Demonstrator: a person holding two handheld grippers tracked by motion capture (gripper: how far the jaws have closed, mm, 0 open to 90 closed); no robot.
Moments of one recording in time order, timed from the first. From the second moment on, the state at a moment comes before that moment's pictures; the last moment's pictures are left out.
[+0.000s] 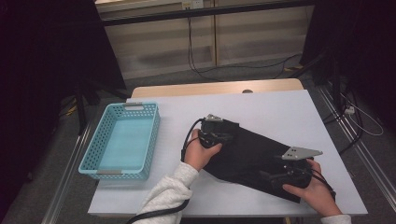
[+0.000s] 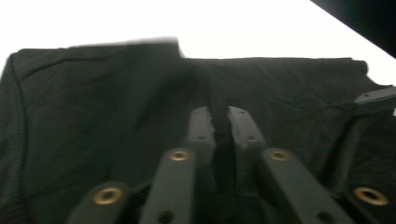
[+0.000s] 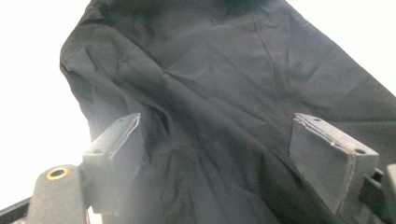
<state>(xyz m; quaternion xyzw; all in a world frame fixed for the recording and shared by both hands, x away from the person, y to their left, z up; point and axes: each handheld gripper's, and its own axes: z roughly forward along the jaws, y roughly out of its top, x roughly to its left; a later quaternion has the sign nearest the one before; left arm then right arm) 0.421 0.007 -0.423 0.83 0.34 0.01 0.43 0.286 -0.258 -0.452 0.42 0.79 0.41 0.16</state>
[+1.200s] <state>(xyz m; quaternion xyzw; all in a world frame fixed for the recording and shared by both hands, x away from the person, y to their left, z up) 0.400 0.101 -0.427 0.84 0.33 0.10 0.42 0.345 -0.208 -0.443 0.46 0.77 0.40 0.19</state>
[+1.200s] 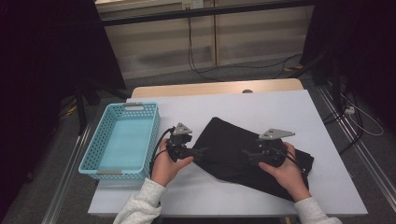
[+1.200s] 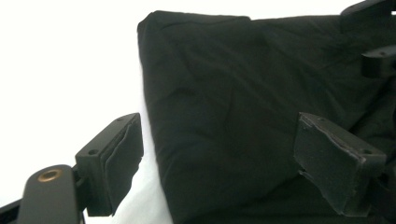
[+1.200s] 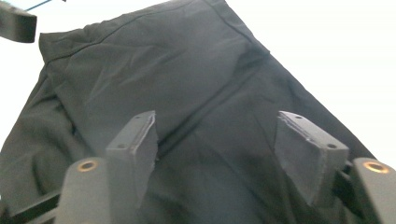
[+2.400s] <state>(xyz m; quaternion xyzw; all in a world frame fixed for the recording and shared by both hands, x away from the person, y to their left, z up) 0.392 0.120 -0.436 0.84 0.34 0.10 0.41 0.379 -0.167 -0.460 0.44 0.79 0.39 0.17</state>
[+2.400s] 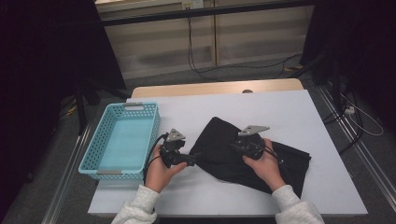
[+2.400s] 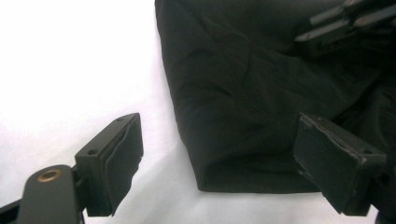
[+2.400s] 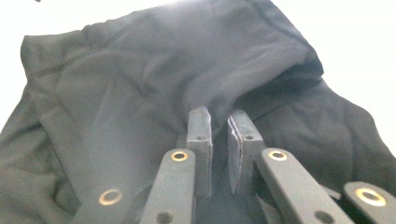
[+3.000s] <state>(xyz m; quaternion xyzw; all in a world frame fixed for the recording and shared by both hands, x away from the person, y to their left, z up) 0.393 0.120 -0.439 0.84 0.34 0.10 0.40 0.377 -0.167 -0.452 0.44 0.78 0.42 0.15</state>
